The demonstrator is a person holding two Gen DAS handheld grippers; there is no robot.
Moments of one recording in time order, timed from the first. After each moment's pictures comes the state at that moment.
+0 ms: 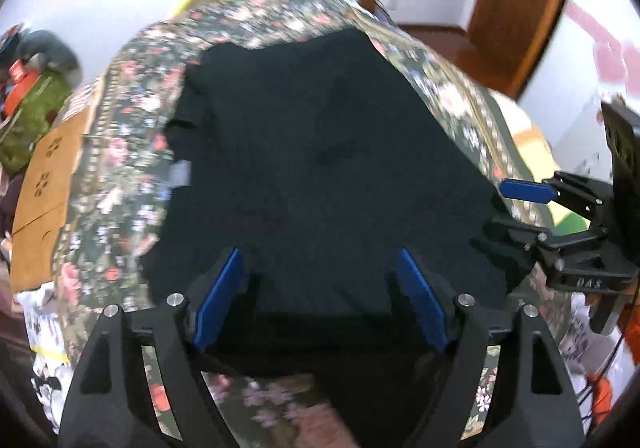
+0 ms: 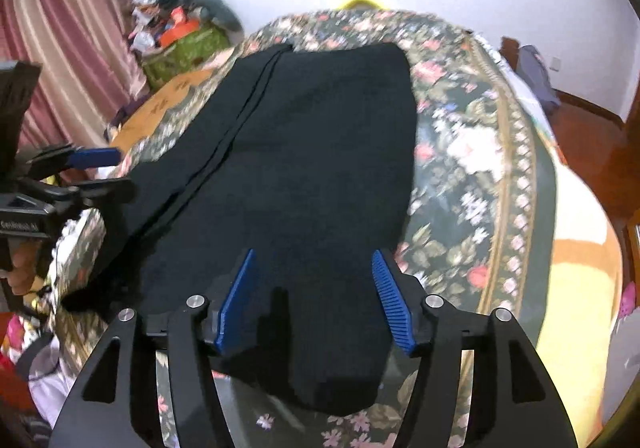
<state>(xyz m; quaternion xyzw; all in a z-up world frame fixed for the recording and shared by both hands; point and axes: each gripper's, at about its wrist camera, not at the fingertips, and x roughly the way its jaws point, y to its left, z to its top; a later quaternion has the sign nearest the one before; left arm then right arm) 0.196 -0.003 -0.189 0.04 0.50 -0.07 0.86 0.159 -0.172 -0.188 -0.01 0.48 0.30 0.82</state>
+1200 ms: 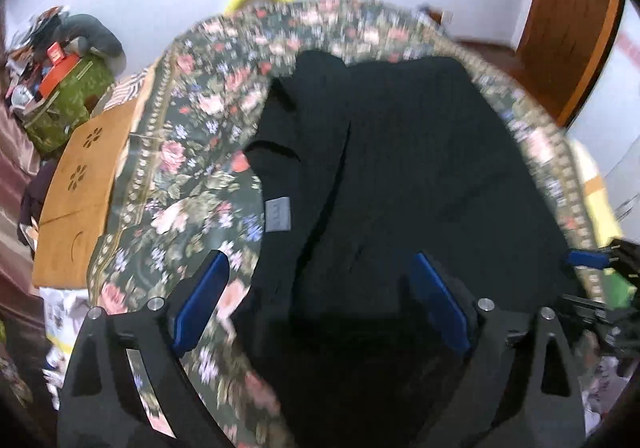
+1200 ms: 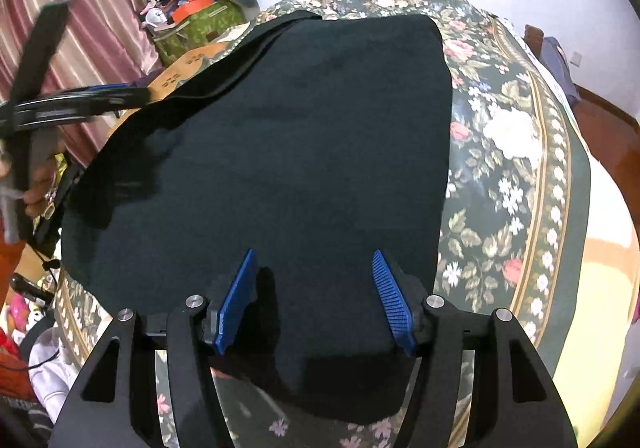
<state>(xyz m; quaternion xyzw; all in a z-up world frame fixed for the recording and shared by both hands) 0.258 0.070 -0.192 0.04 0.50 0.02 0.86 0.175 -0.157 -0.199 -0.03 0.49 0.32 0.81</state>
